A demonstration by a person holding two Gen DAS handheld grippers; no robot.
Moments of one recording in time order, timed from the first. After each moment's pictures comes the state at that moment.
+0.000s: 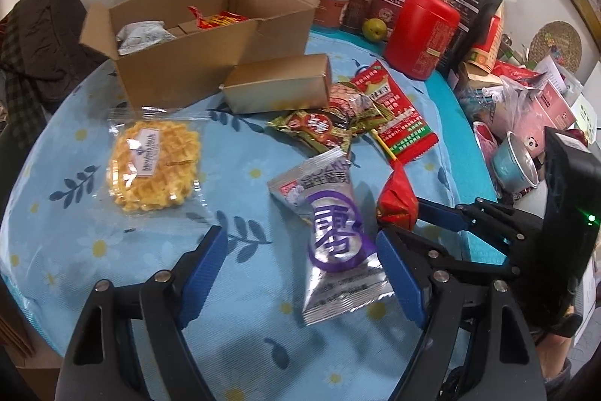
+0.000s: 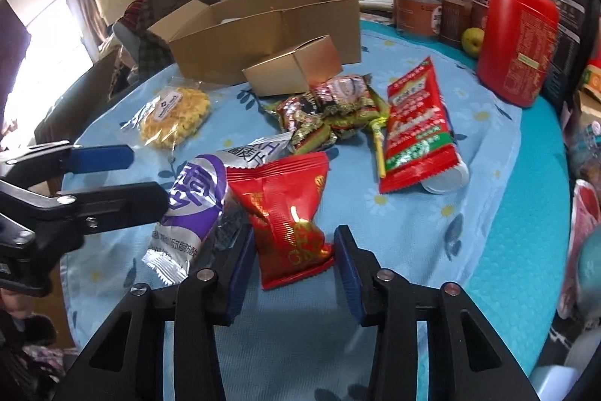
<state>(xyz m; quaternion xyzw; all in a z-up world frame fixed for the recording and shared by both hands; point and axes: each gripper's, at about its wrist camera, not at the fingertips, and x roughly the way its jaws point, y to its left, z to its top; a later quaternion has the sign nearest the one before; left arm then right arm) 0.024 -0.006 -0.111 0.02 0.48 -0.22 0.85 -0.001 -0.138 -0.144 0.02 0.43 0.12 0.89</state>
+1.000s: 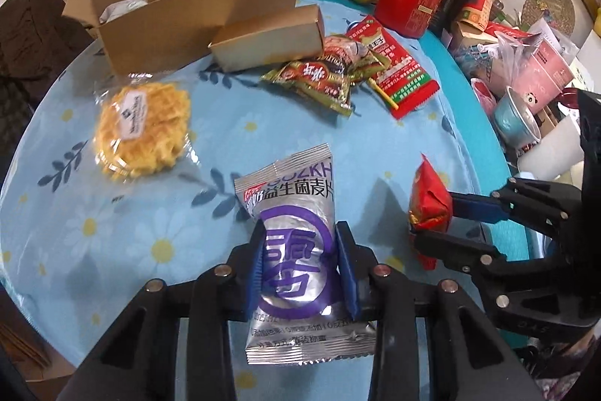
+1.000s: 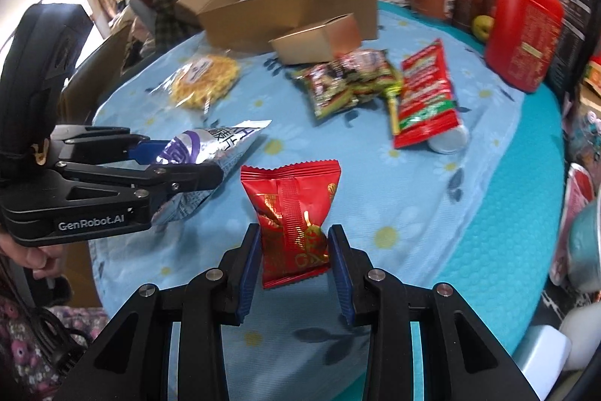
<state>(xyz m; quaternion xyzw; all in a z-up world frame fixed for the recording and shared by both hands) 0.010 0.004 -0.129 0.05 0.51 -0.24 0.82 -0.028 -0.117 -0.136 0.00 0.48 0.16 0.86</state>
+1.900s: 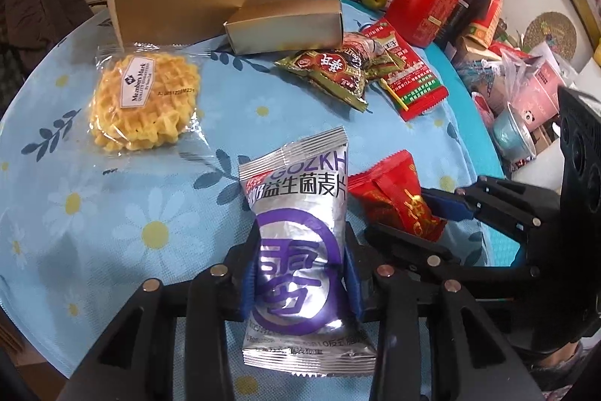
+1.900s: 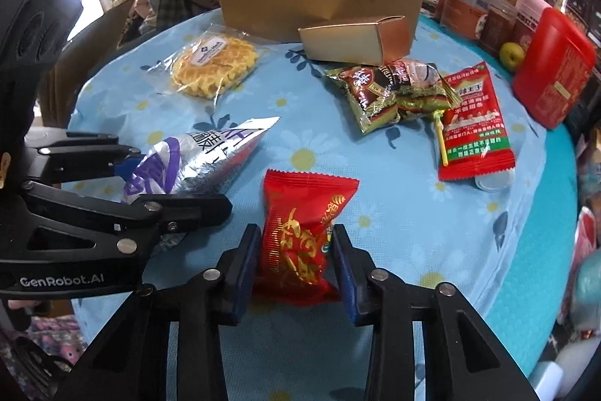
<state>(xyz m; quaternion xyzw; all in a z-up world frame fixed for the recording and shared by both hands) 0.015 0.021 -0.147 0.00 0.51 -0.25 0.82 -0.006 -0.081 -0.150 -0.05 0.47 0.15 0.87</state>
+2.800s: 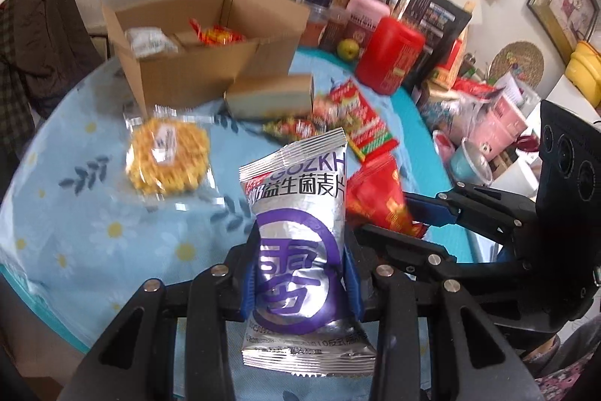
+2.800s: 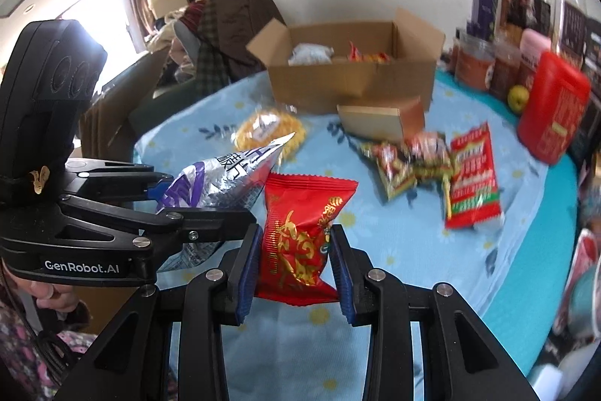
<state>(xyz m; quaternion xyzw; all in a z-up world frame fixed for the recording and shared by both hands) -0.005 0.044 -0.078 -0.03 0.45 -0.28 0.85 -0.029 -0.074 -0.080 -0.02 0.38 0.21 0.90</state>
